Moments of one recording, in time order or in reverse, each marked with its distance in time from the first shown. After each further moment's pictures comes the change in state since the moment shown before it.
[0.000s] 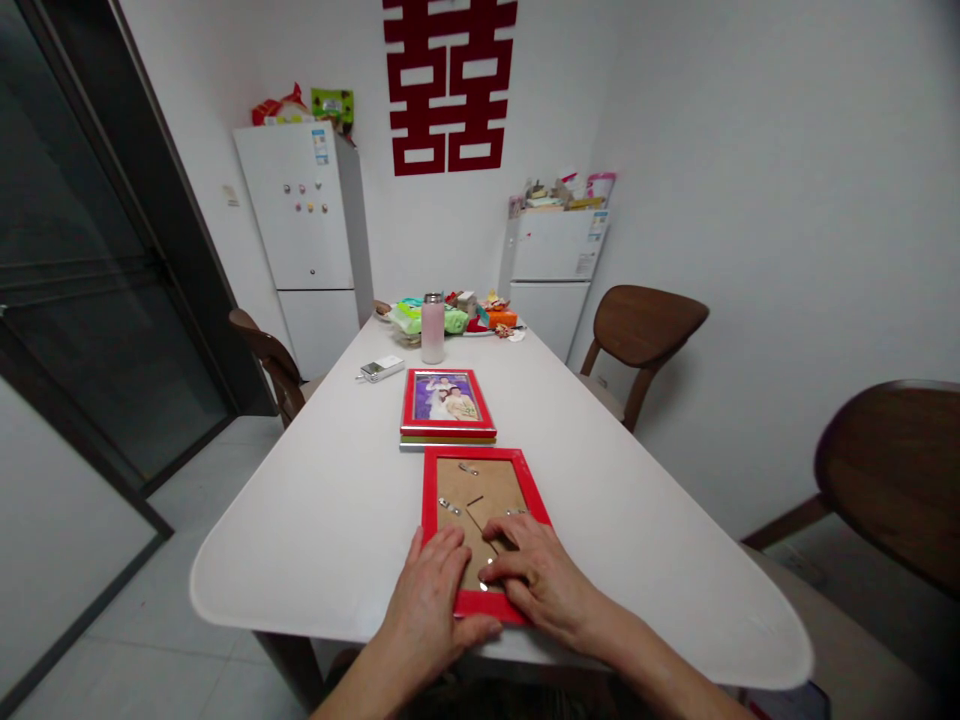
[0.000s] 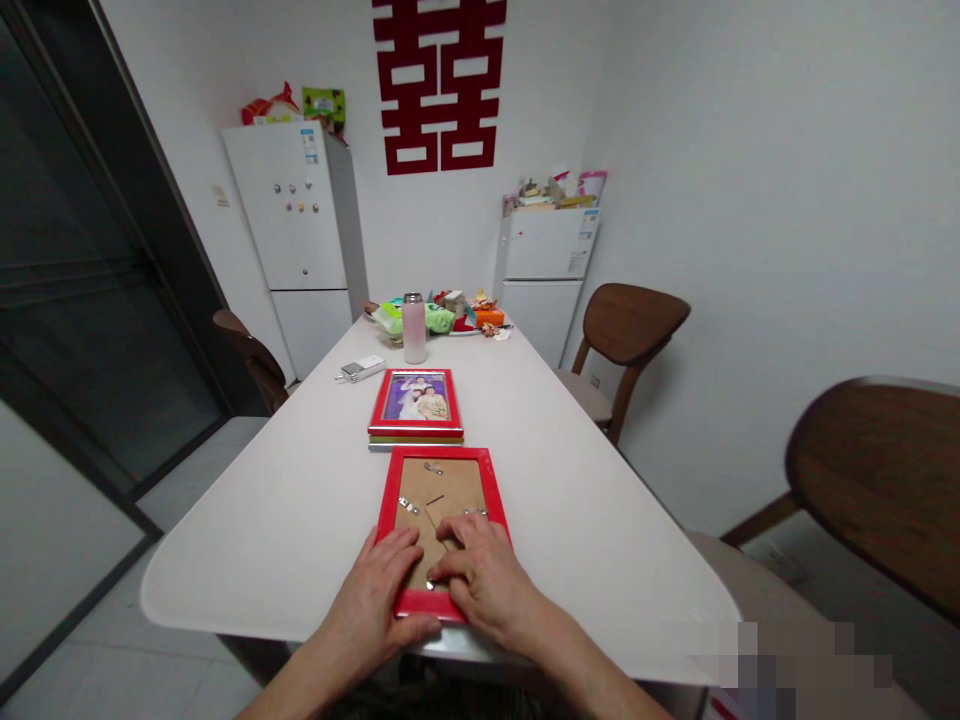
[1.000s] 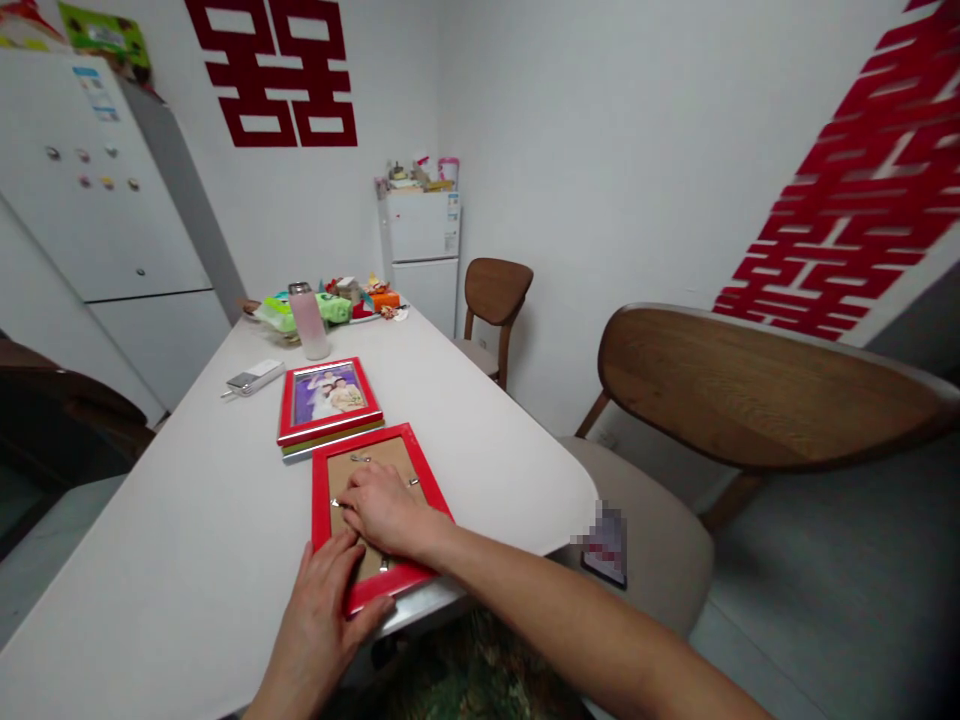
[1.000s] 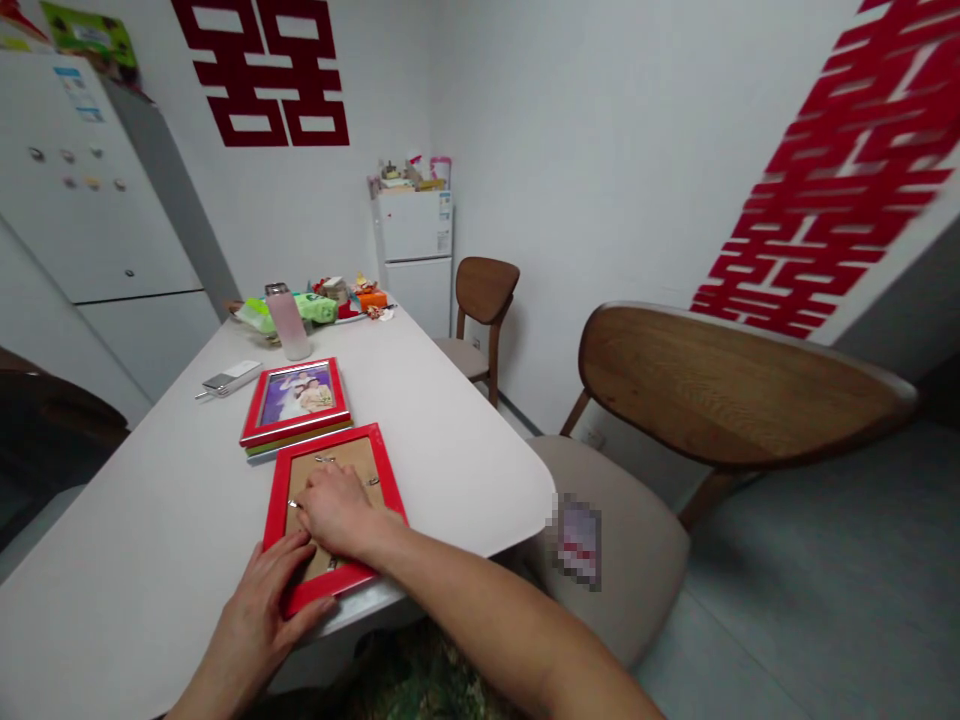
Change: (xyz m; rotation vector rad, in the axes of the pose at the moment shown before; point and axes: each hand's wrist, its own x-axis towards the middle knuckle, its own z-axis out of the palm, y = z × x) left_hand 0.008 -0.036 0.027 0.151 0.283 0.286; right_hand 0.064 0.001 0.014 -0.226 0.097 0.126
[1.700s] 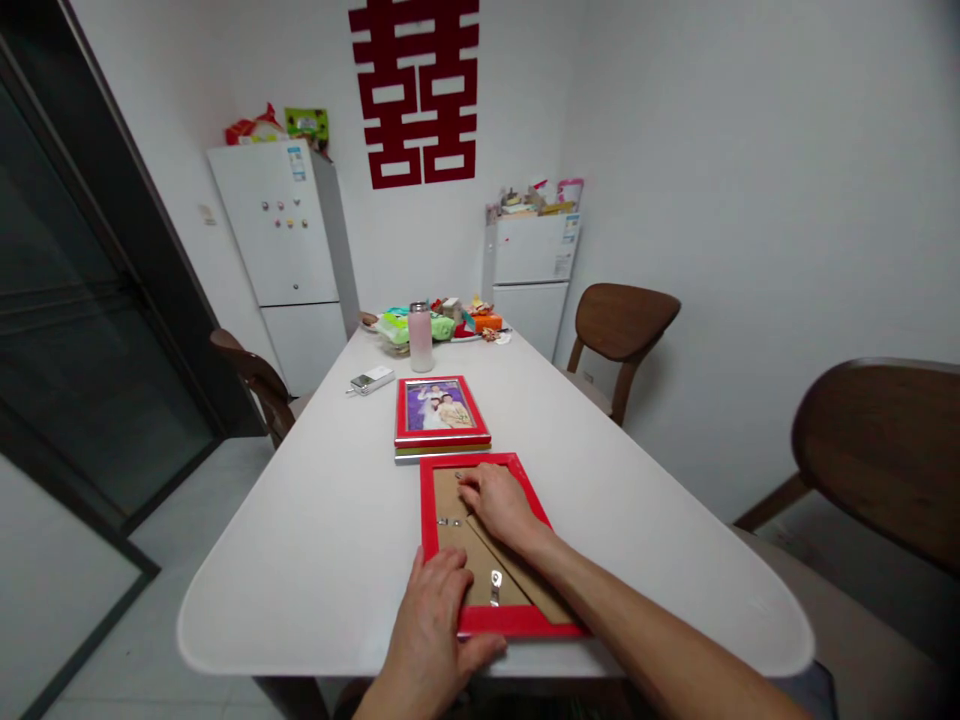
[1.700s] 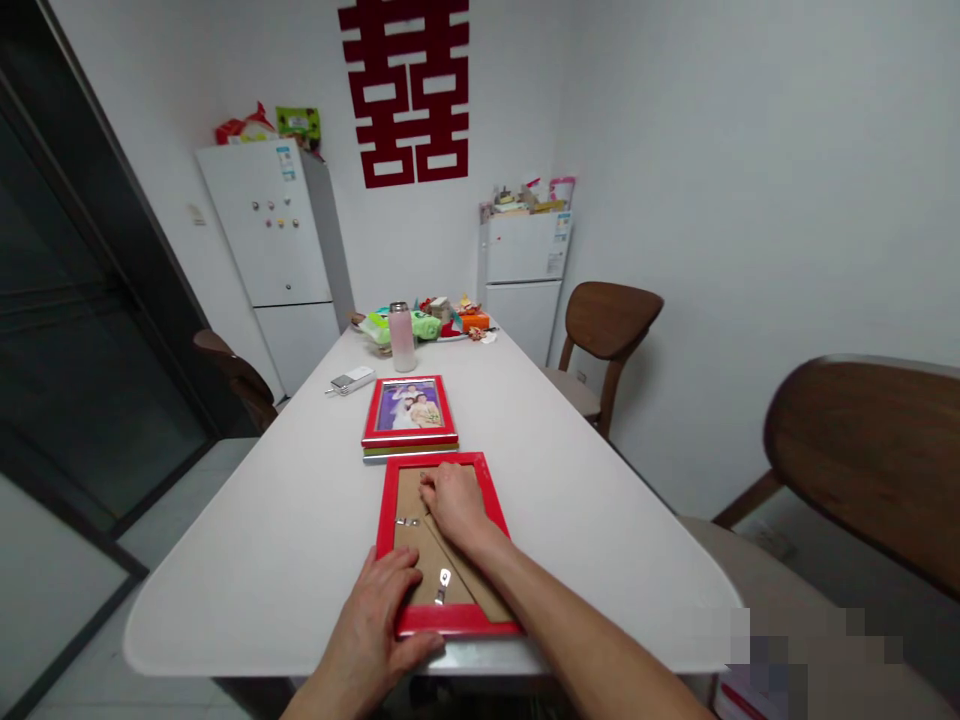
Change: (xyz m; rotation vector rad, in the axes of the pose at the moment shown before) left_hand 0.002 0.024 -0.022 -0.154 -0.106 -0.184; right_hand 0.026 0.021 0.011 0.108 0.083 0.211
